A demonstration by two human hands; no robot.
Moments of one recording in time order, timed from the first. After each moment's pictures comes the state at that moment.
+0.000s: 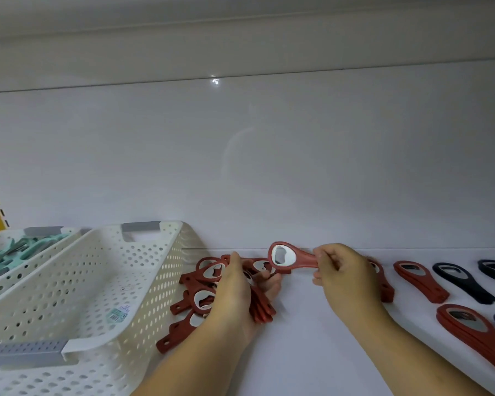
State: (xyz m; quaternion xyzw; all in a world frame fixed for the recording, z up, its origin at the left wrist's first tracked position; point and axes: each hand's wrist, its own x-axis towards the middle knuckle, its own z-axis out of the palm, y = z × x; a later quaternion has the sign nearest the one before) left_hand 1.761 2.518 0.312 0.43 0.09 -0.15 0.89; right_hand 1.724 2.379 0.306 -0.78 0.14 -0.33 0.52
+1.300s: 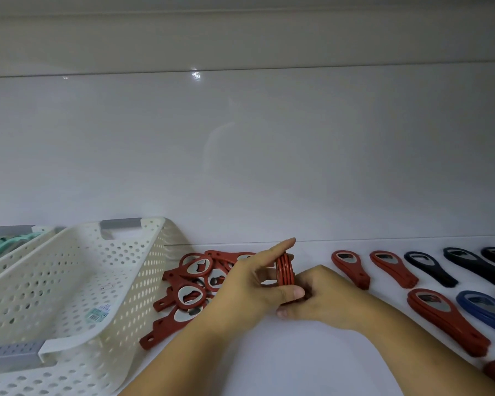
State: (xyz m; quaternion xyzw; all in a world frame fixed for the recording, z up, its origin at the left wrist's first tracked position) left_hand 1.741 2.523 0.314 0.68 -0.35 -0.10 0.64; right_hand 1.698 2.366 0.313 -0.90 -0.04 0.02 0.44
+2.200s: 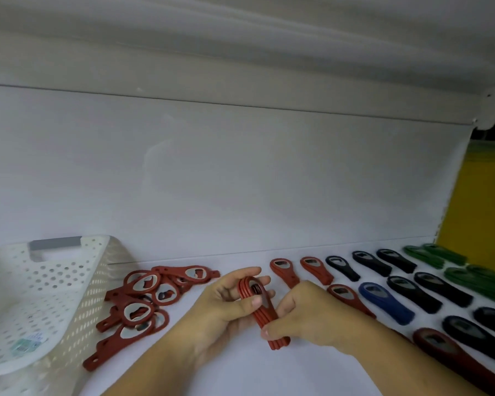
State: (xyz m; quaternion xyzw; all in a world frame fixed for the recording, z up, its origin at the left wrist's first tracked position) left_hand 1.719 2.508 0.307 0.42 -0.27 -0.36 0.79; right_hand 1.619 2.369 0.349 -0.91 0.15 0.02 0.39
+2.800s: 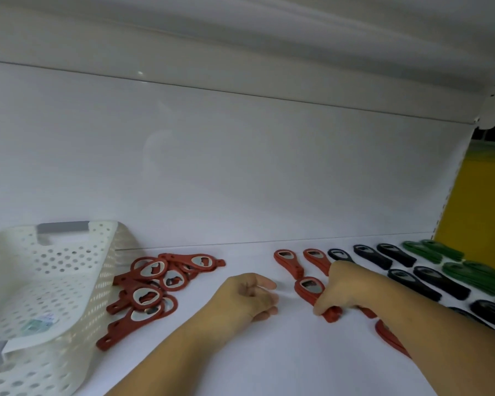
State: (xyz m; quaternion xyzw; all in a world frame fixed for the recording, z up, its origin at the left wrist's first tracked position) left_hand 1.710 2.504 0.307 0.65 -0.28 -0.29 0.65; right_hand 1.625 2.327 0.362 -0.93 0.33 0.09 0.10
